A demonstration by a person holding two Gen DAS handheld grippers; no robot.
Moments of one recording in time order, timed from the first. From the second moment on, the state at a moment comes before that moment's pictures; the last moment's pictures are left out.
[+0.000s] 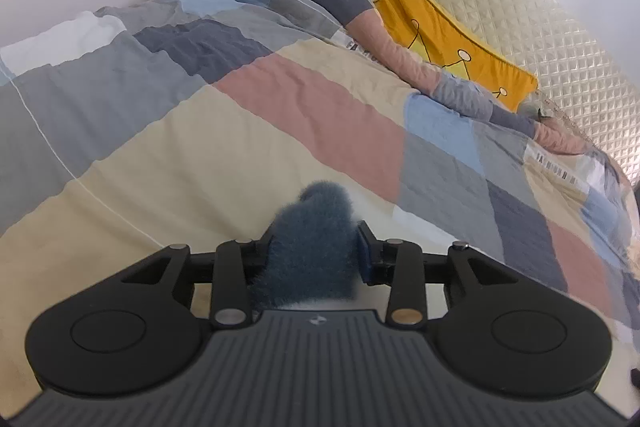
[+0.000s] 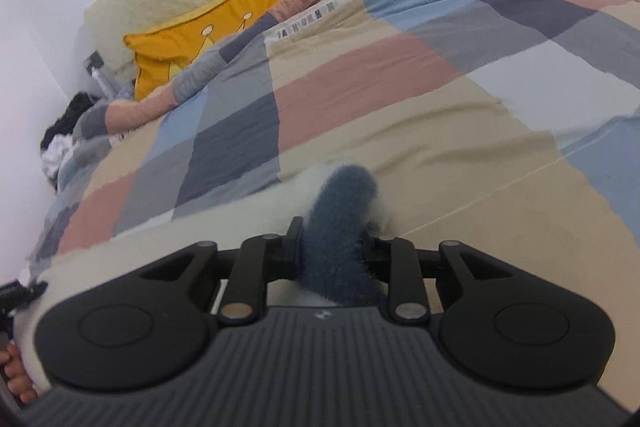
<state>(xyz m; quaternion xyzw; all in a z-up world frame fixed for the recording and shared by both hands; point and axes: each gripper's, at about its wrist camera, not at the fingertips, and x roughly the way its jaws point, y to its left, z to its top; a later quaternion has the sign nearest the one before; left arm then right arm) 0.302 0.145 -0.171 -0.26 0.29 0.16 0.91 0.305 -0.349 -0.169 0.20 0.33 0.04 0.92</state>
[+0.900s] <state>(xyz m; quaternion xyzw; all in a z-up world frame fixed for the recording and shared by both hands) 0.273 0.064 -0.122 -0.11 0.27 0.05 0.95 0.249 -0.270 -0.130 0.06 0.26 0.13 0.96</state>
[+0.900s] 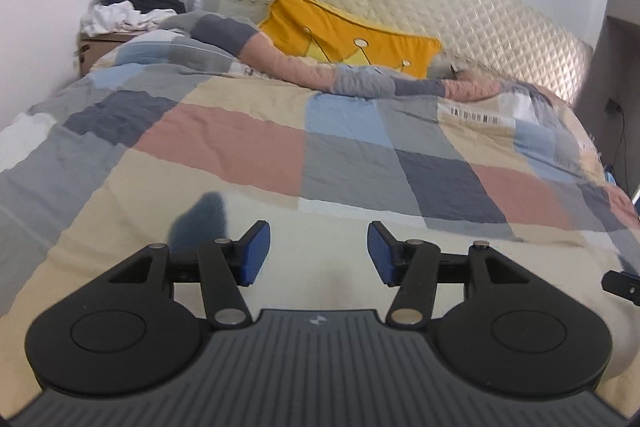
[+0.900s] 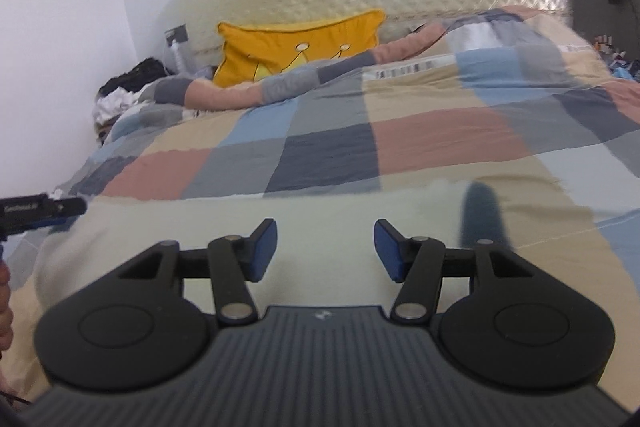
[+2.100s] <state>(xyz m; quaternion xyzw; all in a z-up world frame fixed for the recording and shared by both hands) 0.189 0.052 -0.125 -0.23 0.31 0.00 0.92 0.217 -0.265 -0.140 0.15 0.31 0.16 0.92</state>
